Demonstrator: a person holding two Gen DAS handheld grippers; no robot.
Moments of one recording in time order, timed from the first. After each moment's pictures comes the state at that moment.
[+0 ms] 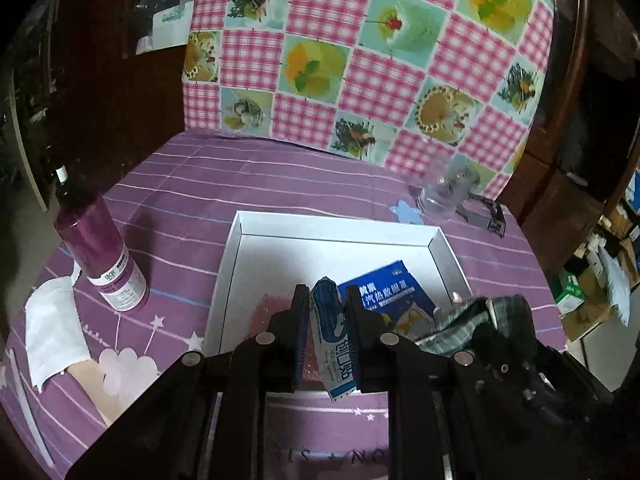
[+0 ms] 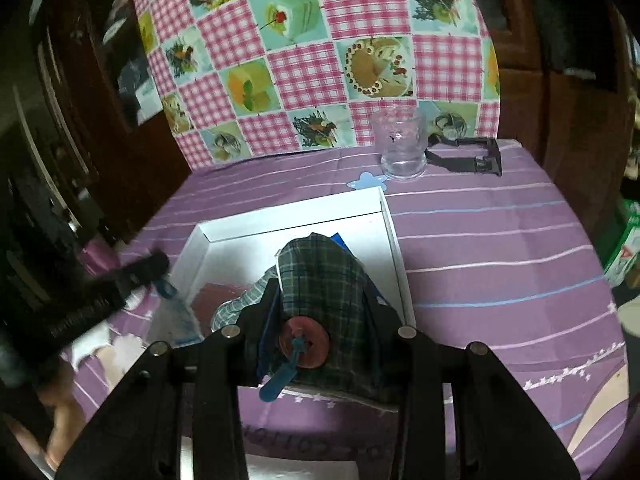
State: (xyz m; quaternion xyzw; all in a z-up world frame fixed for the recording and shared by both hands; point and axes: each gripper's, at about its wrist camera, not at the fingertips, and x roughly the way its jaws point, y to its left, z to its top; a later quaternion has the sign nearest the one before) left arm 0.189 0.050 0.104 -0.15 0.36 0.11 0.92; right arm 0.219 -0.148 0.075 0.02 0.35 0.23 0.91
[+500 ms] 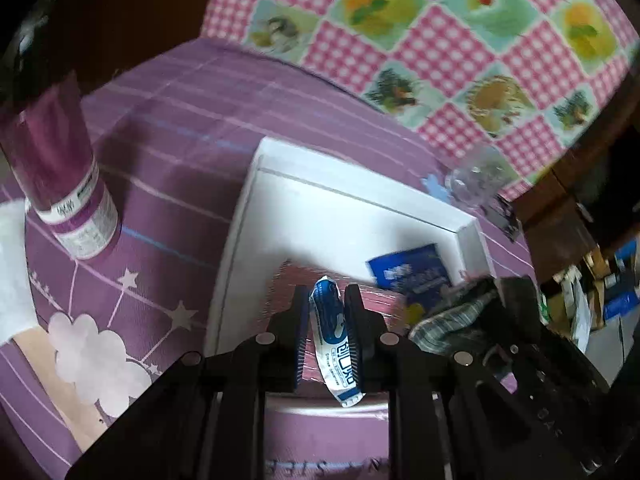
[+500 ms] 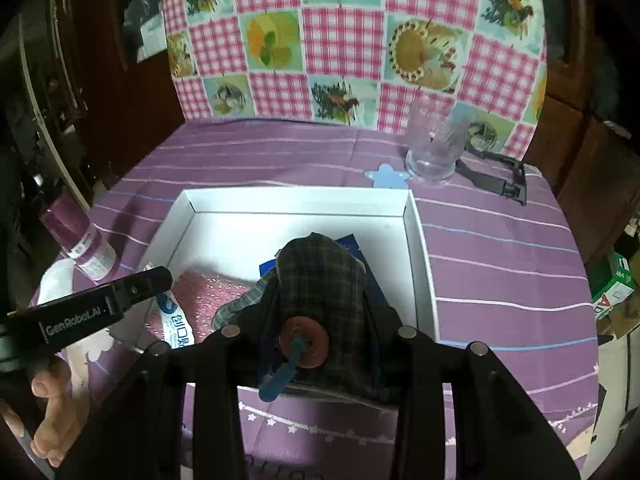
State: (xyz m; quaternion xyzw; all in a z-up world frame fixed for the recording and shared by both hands) left arm 0.212 0.113 0.040 -0.28 0.43 0.09 0.86; right arm 0.257 -0.093 0.063 -0.07 0.40 0.23 0.88
